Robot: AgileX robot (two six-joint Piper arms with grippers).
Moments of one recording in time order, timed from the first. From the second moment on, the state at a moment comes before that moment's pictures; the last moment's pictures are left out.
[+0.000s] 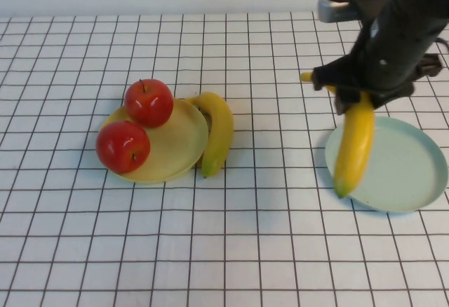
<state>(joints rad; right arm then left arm) 0.45 1.80 -1.68 -0.08 1.17 0.33 -0.06 -0.01 0.03 0.02 0.38 -0.02</state>
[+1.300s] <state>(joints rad) 0.17 1.90 -1.51 -0.03 0.89 0.10 -0.06 -0.01 0.03 0.02 0.38 -0.02</state>
